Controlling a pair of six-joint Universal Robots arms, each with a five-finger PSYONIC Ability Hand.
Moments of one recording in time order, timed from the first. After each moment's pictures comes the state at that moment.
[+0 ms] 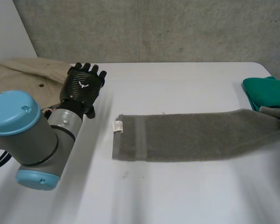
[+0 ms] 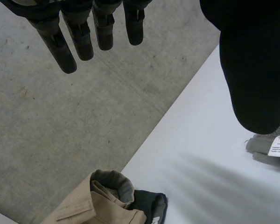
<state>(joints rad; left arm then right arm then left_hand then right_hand) 4.23 -1.92 -1.64 3.60 -1.60 3.70 1.43 -1.17 1.62 -0.28 1.51 2.11 0.20 0.21 0.21 0.20 0.05 1.12 1.18 1.19 1.20 0.99</state>
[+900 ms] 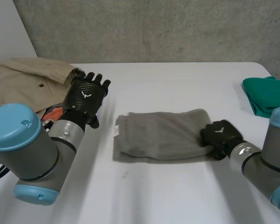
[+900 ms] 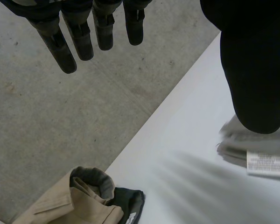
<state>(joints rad) 4.21 -1.89 -1.72 3.62 -1.60 3.66 1.81 -1.12 1.77 -0.19 1.34 2.55 0.20 0.21 0.21 0.20 0.05 0.98 1.06 1.04 1.04 0.87</state>
